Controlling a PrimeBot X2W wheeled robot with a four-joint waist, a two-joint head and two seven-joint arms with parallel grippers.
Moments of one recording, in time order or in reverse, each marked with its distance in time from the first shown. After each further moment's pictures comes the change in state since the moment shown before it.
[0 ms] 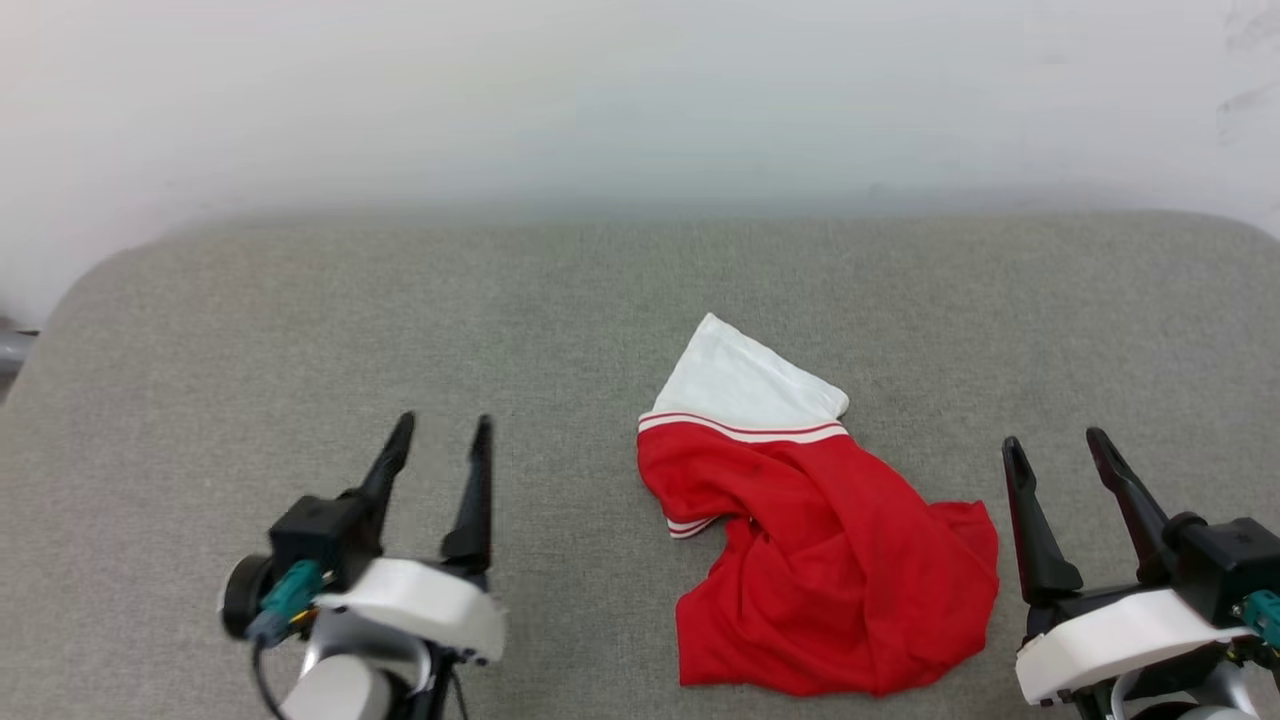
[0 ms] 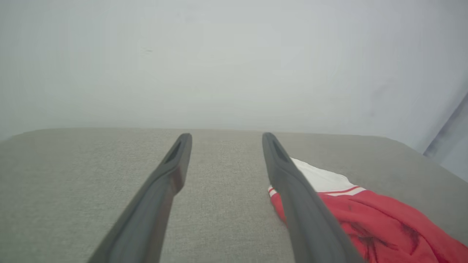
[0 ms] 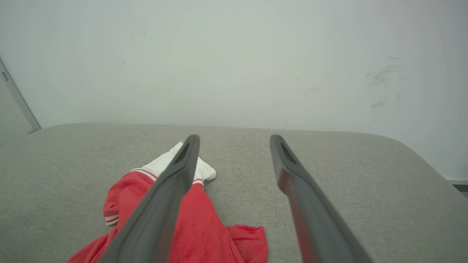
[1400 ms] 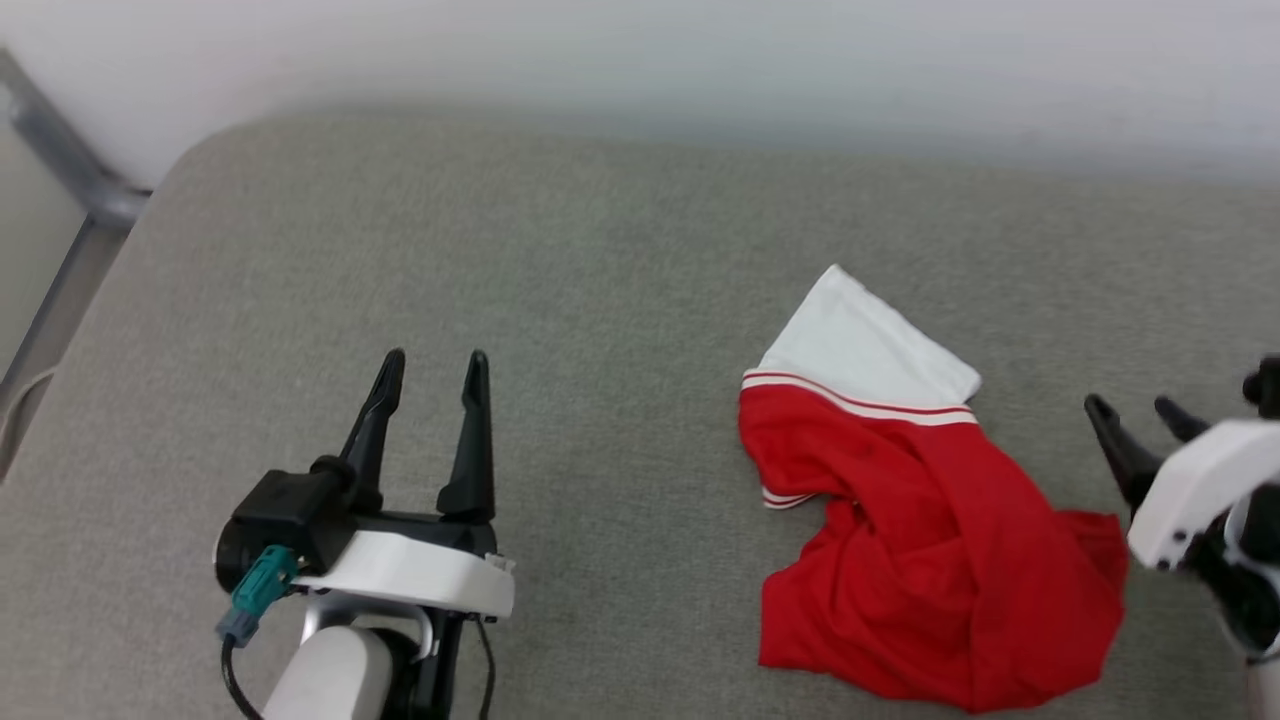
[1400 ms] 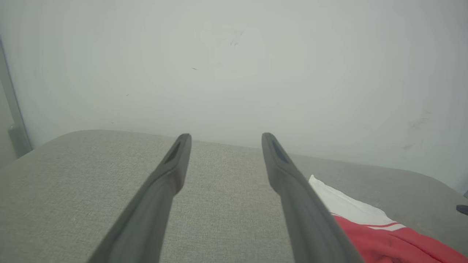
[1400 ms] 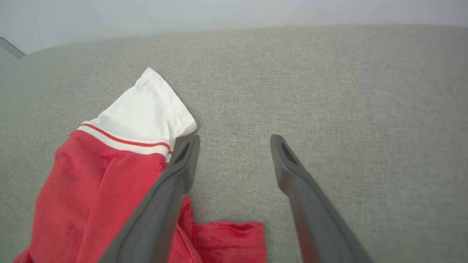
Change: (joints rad) left arm 0.028 -0.084 0.137 -0.131 0.081 -0.068 -0.001; right arm -0.290 -0.209 -0.065 0.348 0.283 0.000 0.411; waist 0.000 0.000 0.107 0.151
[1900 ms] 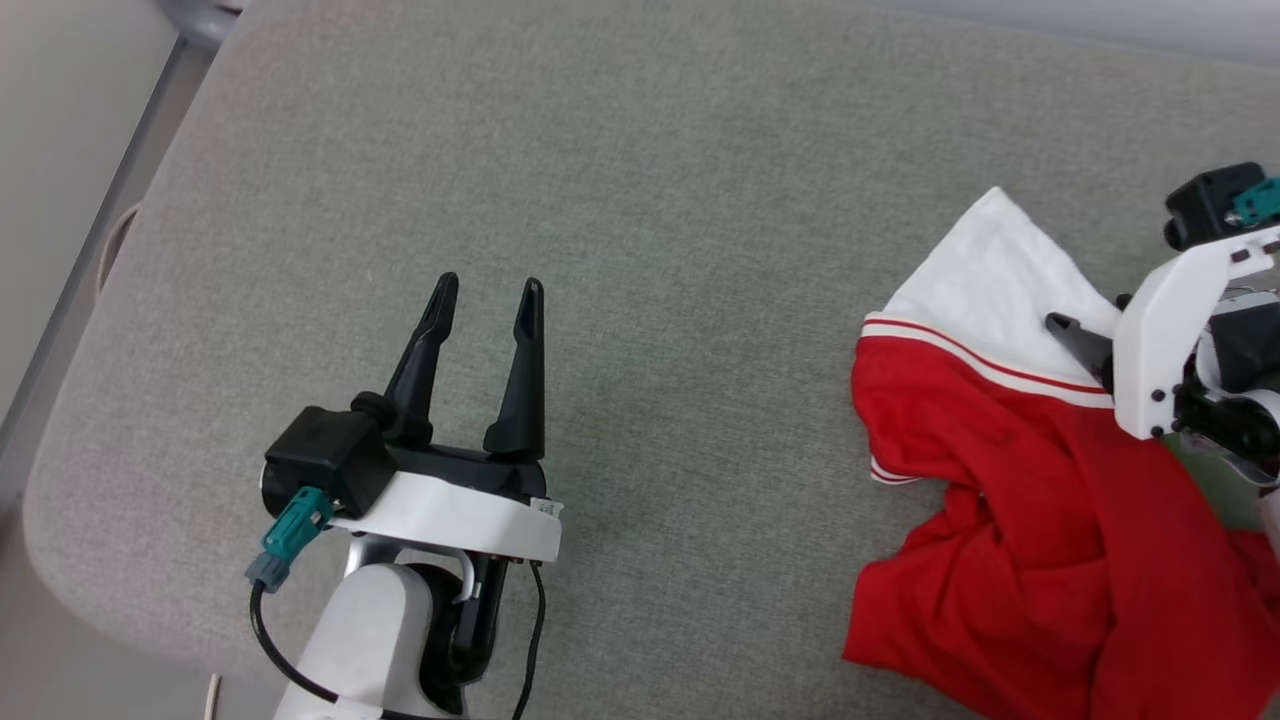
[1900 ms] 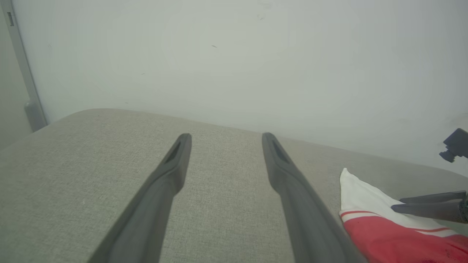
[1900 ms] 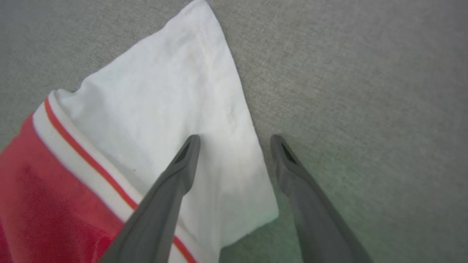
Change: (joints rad) left arm -0.107 -0.125 0.036 0.028 0.061 -0.105 0.000; right arm -0.393 -0.207 0.372 0.188 0.131 0.000 0.291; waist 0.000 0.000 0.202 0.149
